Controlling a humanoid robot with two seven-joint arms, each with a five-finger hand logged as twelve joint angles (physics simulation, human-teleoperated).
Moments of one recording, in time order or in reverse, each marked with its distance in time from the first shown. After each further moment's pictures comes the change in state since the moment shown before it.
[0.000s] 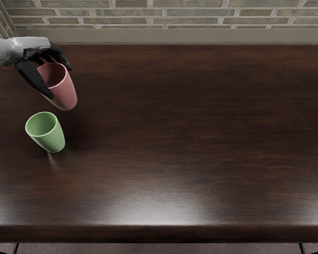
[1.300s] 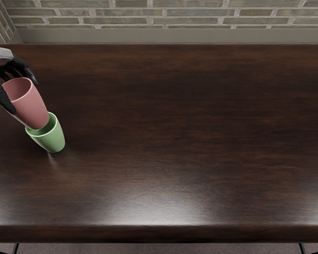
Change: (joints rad) left arm -0.022 0.194 0.005 0.017 -0.187 -0.239 0.000; right arm 0.026 0.001 -0.008 0.000 0.000 0.000 -0.001
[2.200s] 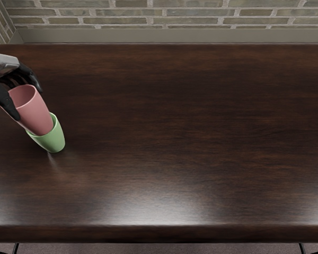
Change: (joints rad) left arm 0.009 -0.026 0.029 0.011 0.001 0.005 0.000; right arm 0.003 0.000 0.001 -0.002 0.000 0.000 -0.001
